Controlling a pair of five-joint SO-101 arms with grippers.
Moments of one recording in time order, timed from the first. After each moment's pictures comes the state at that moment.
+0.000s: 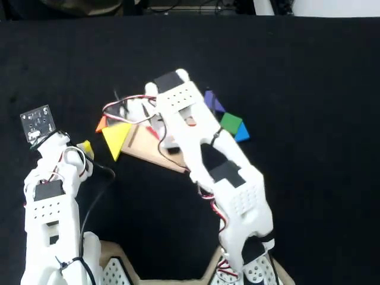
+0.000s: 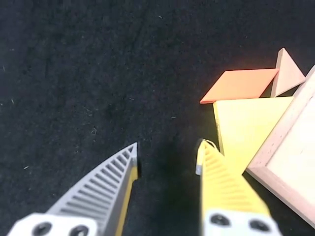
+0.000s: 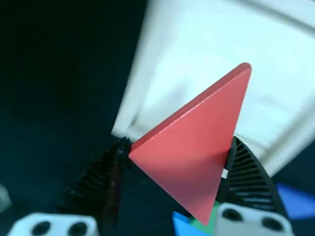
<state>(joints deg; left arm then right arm) -20.1 -51.2 73.4 34.2 6.0 -29.8 31.8 -25.1 98.2 71.6</state>
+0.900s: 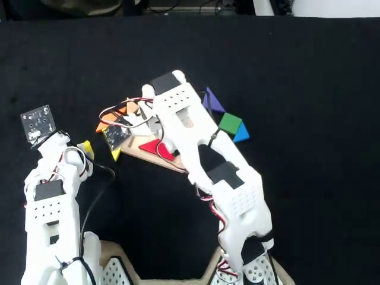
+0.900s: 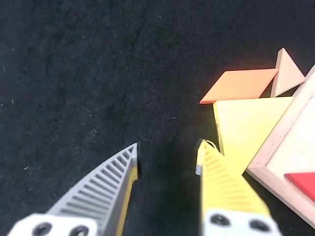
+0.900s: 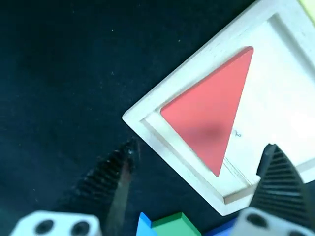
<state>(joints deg) -20.1 -51.2 73.4 34.2 6.1 -31.0 31.8 -25.3 98.5 87.4</state>
